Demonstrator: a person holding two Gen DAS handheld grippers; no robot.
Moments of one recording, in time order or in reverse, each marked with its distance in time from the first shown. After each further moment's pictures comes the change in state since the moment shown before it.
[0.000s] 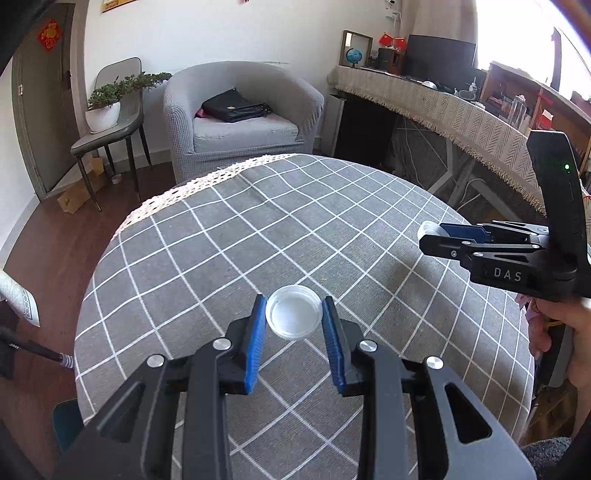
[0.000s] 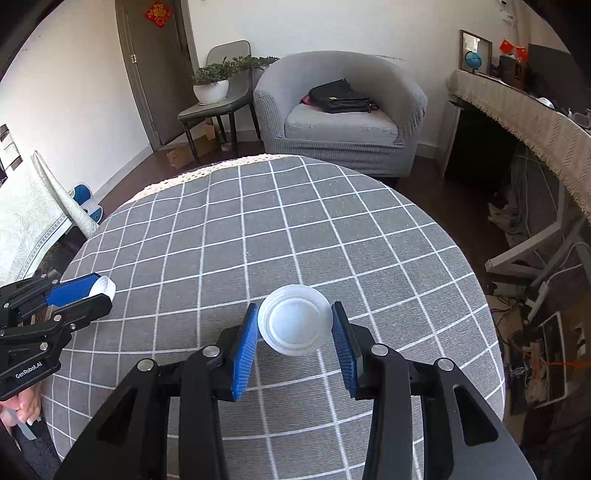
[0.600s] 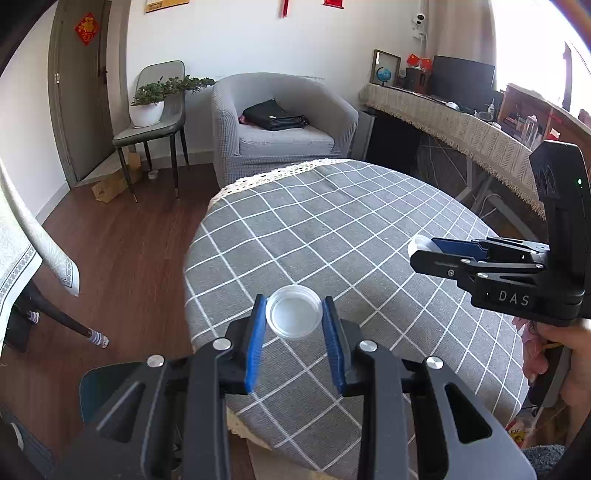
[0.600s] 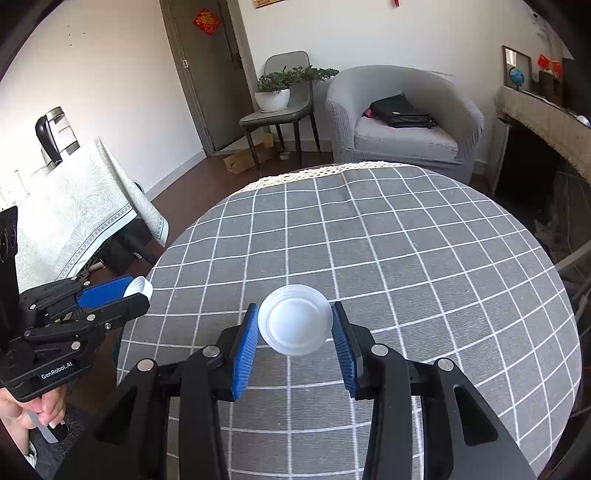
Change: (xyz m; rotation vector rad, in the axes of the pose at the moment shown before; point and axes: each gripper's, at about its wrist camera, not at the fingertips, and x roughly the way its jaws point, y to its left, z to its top) left arm -0.083 0.063 -0.053 -0.066 -0.058 0.082; right arm -0.020 0.117 -0.021 -0.056 -0.046 0.172
